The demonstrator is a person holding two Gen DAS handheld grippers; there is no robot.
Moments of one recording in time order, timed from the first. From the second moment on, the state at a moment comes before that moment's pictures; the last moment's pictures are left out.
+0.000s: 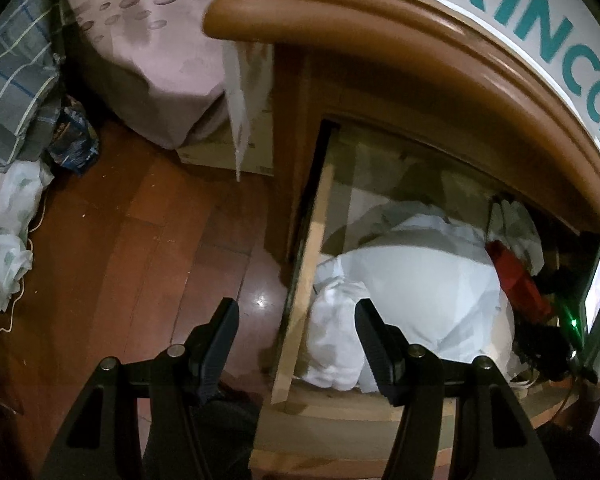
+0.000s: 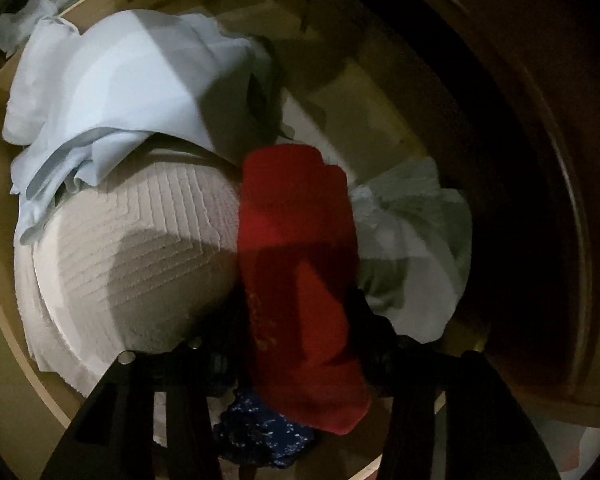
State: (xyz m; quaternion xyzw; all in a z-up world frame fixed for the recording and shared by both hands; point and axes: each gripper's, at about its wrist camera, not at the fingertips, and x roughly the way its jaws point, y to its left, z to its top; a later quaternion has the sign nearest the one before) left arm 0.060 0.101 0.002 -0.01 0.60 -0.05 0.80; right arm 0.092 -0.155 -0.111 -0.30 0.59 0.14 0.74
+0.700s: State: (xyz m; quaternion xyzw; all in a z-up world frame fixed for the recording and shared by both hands) left arm 0.059 0.072 -0.026 -0.01 0.65 -0.10 0.75; right arm 0.038 -0.173 -0.017 -0.07 0.56 0.11 0.82
